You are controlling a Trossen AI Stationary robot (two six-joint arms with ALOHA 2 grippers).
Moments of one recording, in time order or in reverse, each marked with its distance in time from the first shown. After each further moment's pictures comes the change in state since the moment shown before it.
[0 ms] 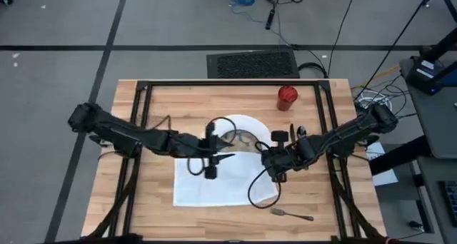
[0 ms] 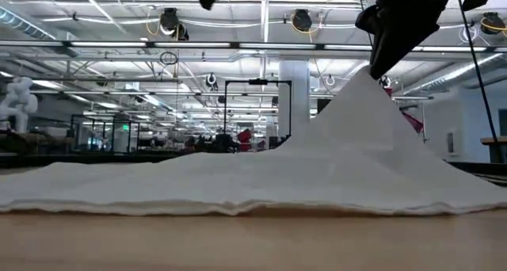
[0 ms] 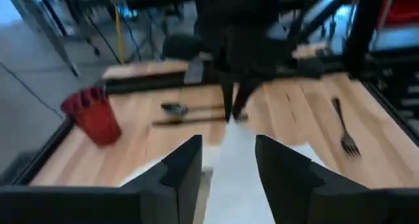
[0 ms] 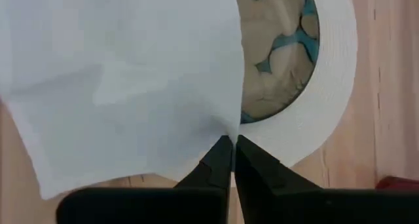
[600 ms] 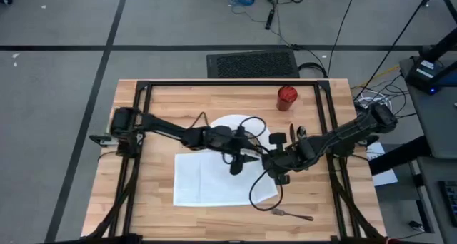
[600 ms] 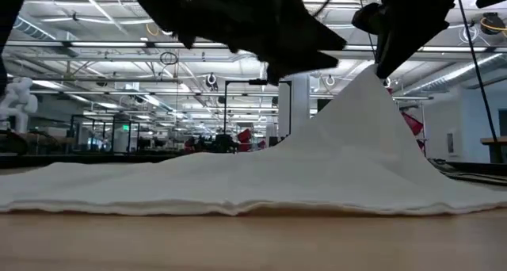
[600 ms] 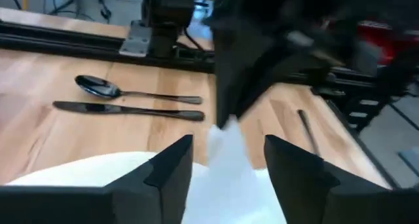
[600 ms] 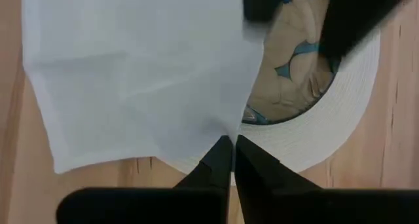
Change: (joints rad) left arm 0.193 0.445 0.172 0.231 0.423 -0.239; right arm 0.007 0.000 0.000 0.006 -0.040 -0.109
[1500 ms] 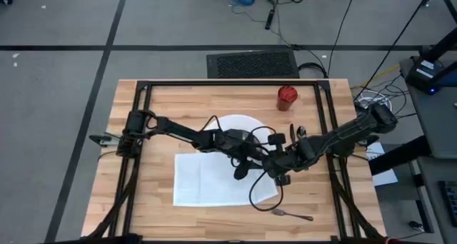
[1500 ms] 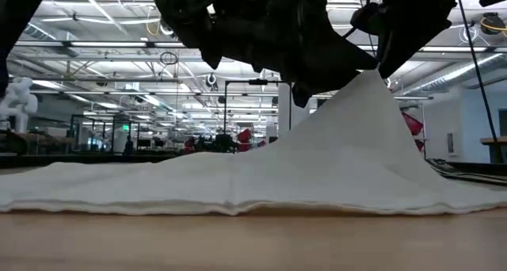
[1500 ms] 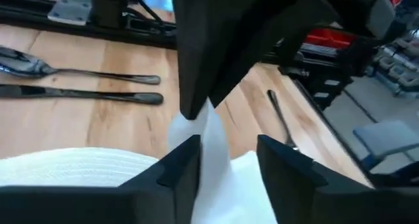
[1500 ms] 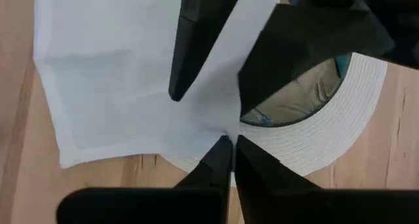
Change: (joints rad) left arm 0.007 0.127 0.106 -0.021 0.174 -0.049; right arm -0.003 0.000 0.000 0.004 -0.022 -0.026
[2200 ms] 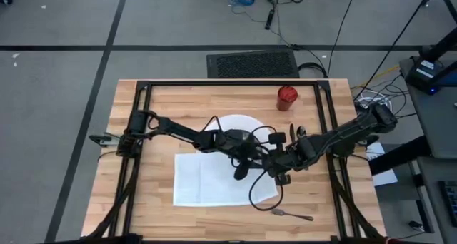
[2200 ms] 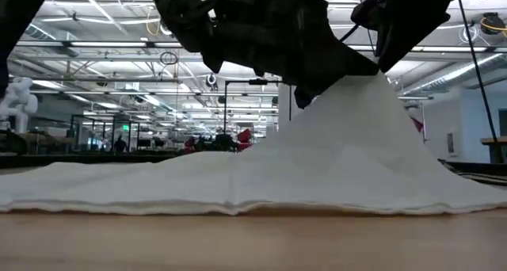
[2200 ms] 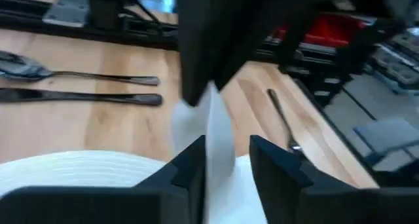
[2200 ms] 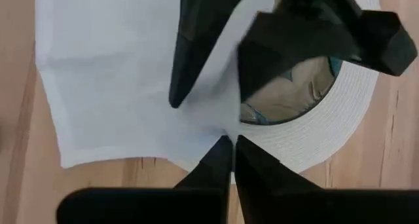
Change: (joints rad) left arm -0.001 0.018 0.000 0.034 0.047 0.031; right arm 0.000 0.000 0.031 -0.035 0.003 0.019
